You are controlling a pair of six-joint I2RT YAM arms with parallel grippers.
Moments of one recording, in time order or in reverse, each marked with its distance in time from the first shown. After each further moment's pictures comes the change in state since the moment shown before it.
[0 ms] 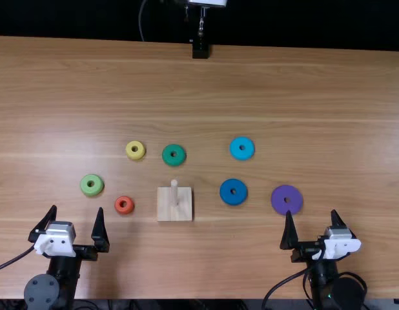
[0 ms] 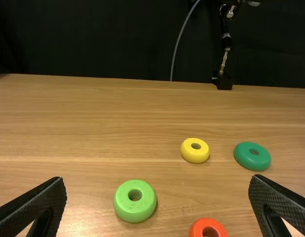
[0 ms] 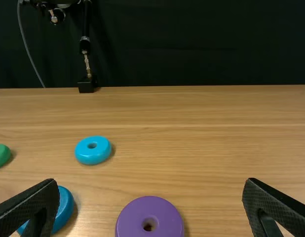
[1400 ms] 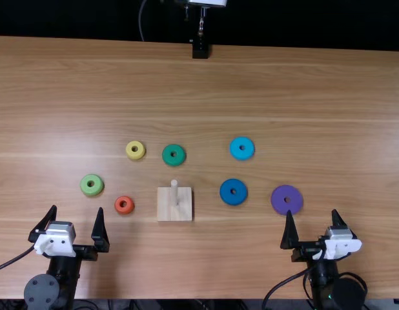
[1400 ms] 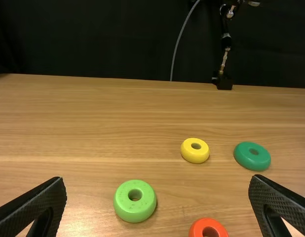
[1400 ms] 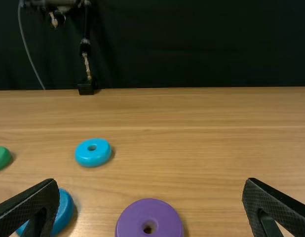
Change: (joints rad) left arm 0.000 0.000 0.000 0.000 0.000 -0.001; right arm 0.000 0.000 0.000 0.022 0.000 0.001
